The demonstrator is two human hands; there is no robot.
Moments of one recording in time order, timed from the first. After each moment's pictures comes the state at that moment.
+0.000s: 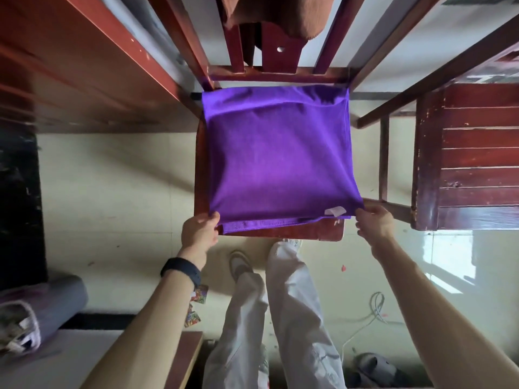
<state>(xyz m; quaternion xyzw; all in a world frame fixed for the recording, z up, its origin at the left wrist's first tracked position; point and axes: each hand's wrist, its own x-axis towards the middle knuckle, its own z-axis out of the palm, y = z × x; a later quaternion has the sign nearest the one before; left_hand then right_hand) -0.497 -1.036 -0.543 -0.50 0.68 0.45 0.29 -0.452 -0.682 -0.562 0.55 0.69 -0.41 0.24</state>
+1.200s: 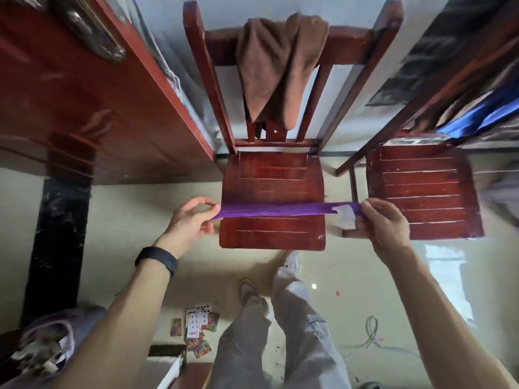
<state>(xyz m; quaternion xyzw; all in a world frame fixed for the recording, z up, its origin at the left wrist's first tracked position) -0.535 -1.082 -0.302 -0.29 0.67 0.61 0.31 -0.449 -0.696 -0.322 0.49 0.57 -0.66 0.03</state>
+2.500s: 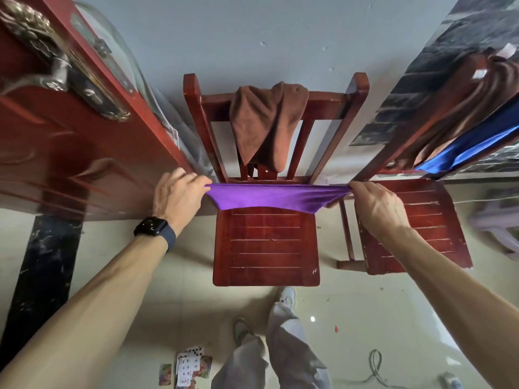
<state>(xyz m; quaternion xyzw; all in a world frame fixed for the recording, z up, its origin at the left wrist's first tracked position) -0.657 -1.066 -0.262 0.22 0.97 0.03 -0.10 -0.554 -0.661 -0.264 0.01 1.00 -0.04 -0.03</state>
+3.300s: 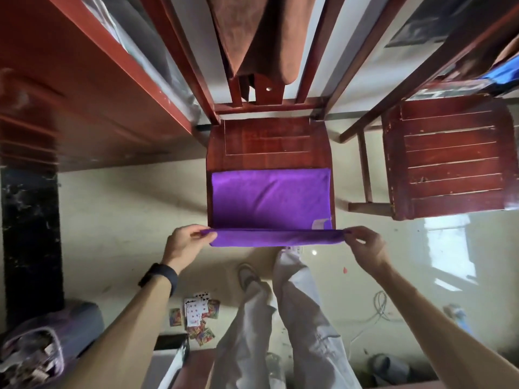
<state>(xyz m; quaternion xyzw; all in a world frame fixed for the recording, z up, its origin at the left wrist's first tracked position) -0.500 -1.105 -0.468 -0.19 0.83 0.37 0.36 -0.392 -0.718 -0.467 0.39 0.81 -0.39 0.20</state>
